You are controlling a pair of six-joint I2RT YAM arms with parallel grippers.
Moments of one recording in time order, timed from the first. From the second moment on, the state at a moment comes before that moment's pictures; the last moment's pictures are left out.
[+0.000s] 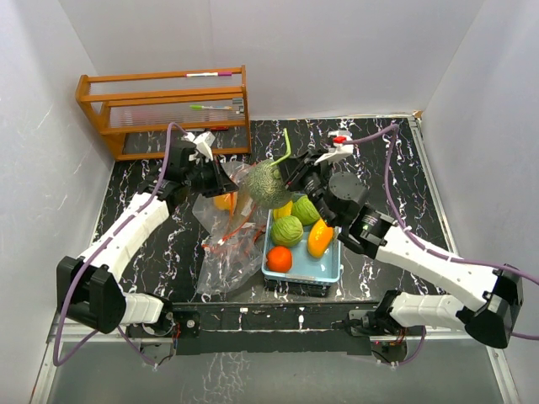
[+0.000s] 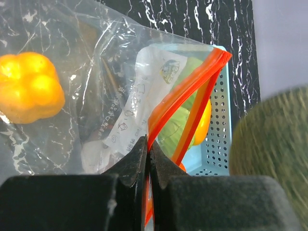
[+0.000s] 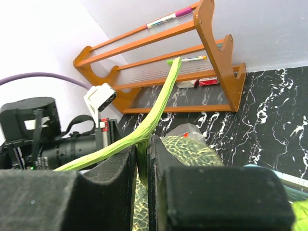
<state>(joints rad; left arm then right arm) -0.36 1.32 1.07 -0.40 0.39 -0.53 0.96 1.12 1.03 0.19 0.50 0.48</state>
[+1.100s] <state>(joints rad) -0.36 1.31 1.05 -0.29 0.51 -0.69 0.74 1.32 0.72 0.90 -0.12 0.81</state>
